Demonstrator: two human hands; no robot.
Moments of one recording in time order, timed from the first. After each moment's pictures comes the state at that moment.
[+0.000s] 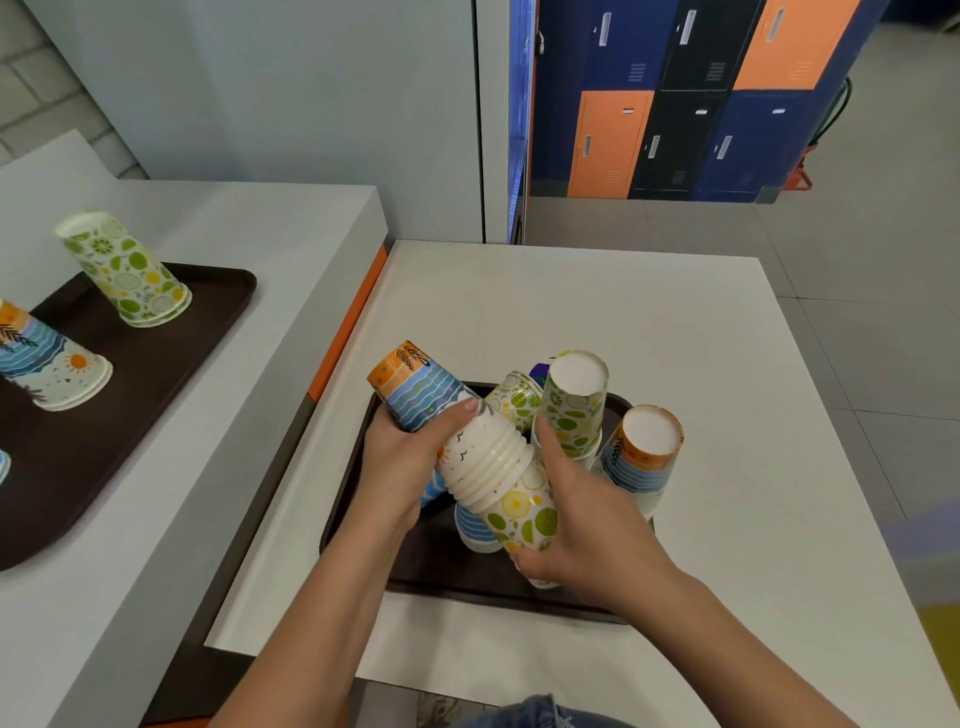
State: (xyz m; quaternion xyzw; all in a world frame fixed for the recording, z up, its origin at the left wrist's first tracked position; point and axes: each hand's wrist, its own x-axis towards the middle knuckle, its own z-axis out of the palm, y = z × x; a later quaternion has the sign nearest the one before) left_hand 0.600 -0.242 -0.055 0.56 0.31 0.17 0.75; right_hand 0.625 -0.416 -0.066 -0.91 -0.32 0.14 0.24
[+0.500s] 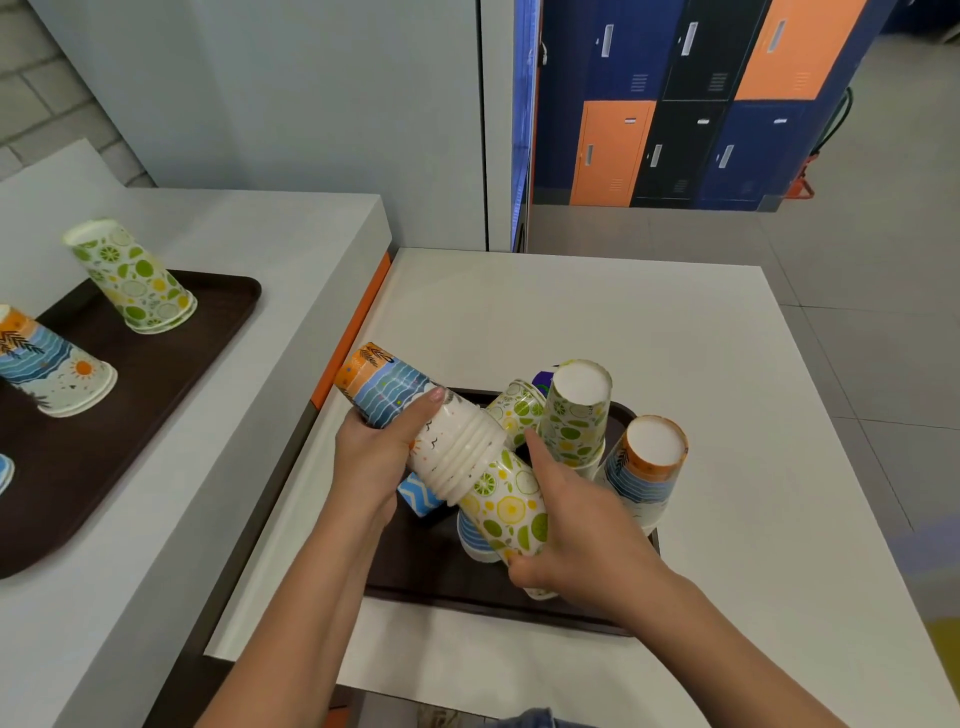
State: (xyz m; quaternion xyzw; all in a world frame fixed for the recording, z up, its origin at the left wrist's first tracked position) left_hand 0.600 -0.216 -0.054 0.56 0.35 0.21 0.72; right_hand 0.629 -0.406 -0.059 -0.91 -0.33 0.18 0.20
